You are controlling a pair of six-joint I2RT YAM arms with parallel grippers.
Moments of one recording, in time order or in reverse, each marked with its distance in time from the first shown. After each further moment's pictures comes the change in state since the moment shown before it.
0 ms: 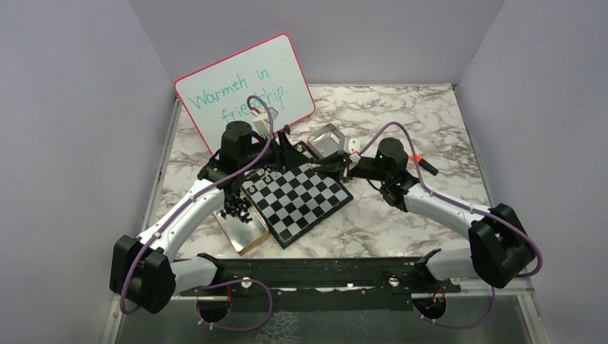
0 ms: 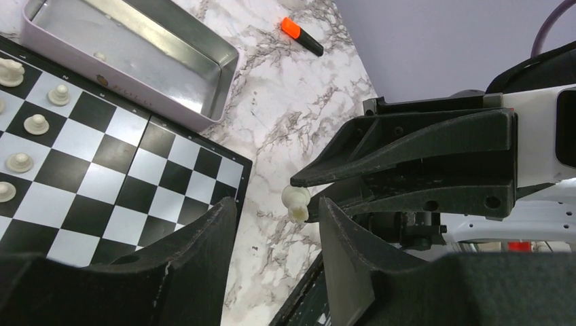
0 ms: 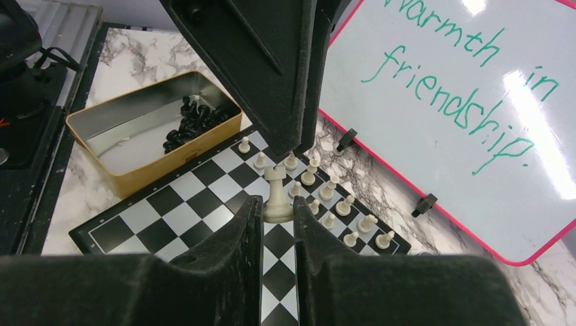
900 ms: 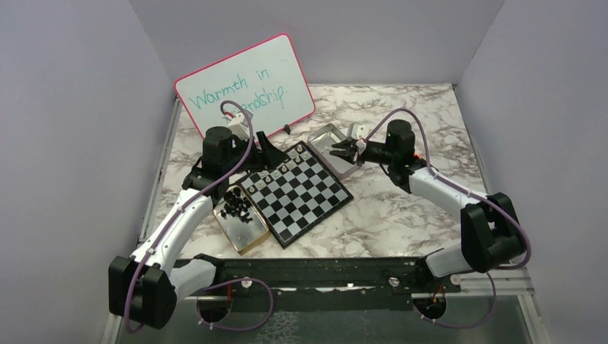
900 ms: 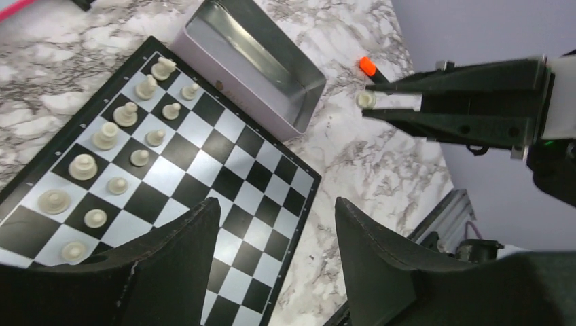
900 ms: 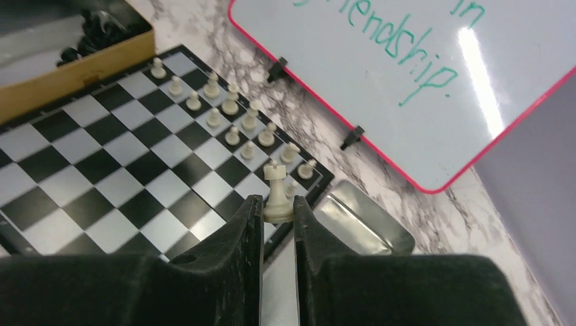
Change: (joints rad) left arm 0.146 -0.121 -0.080 -0.092 -0.116 0.076; right arm -0.228 0.130 0.140 -0.227 -0.084 -0.286
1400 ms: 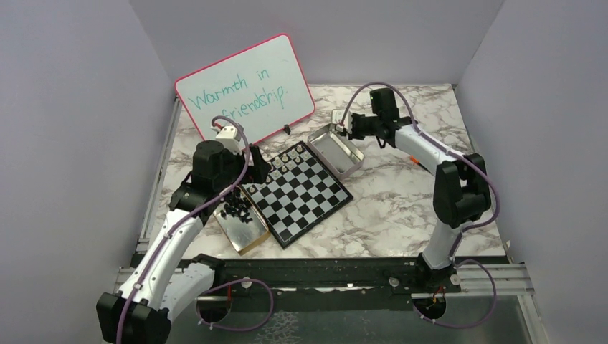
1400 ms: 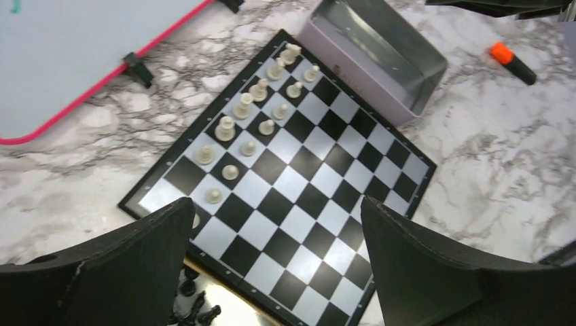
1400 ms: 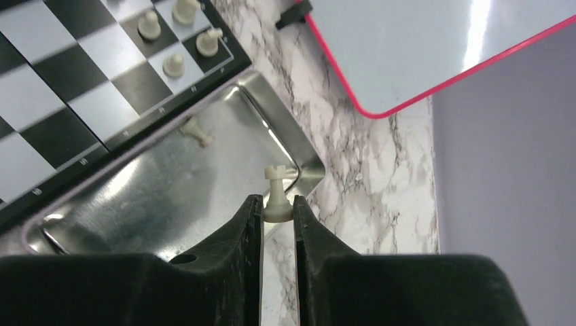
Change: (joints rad) left arm 0.000 -0.206 -0.048 -0.227 -0.296 0.270; right arm -0.041 0.385 0.555 -0.666 0.223 -0.627
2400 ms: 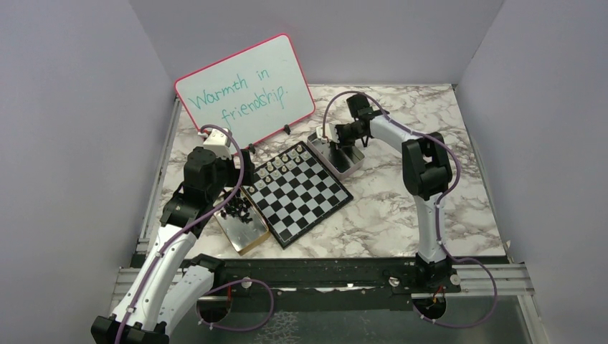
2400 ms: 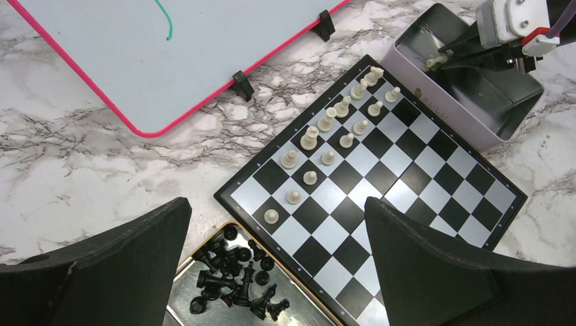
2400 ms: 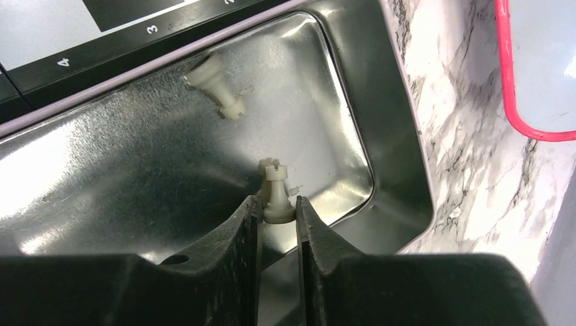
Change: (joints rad) left arm 0.000 -0.104 -0.006 -0.049 -0.207 0.103; right arm 0.031 0.367 0.288 -0.247 0.073 -0.250
